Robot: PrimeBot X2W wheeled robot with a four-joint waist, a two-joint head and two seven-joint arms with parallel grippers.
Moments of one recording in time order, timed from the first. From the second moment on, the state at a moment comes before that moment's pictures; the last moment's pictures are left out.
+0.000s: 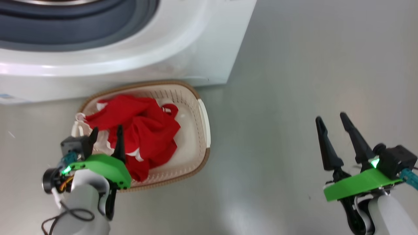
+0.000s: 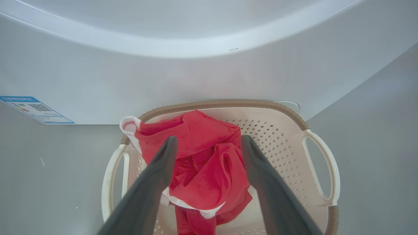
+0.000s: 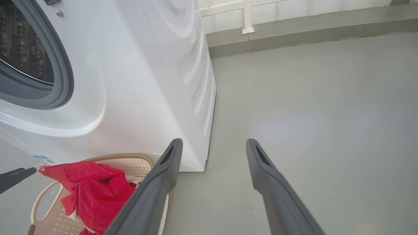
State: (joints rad) left arm -0.63 0.03 0.01 0.95 -0.19 -0.07 -0.26; right arm -0.19 -0.12 0.06 0.21 0.42 0.12 -0.26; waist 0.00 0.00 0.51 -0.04
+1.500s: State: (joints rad) left arm 0.01 0.03 0.05 0.24 -0.14 -0.08 -0.26; right arm 0.11 -0.14 0.04 0.22 0.42 0.12 -0.26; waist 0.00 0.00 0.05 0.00
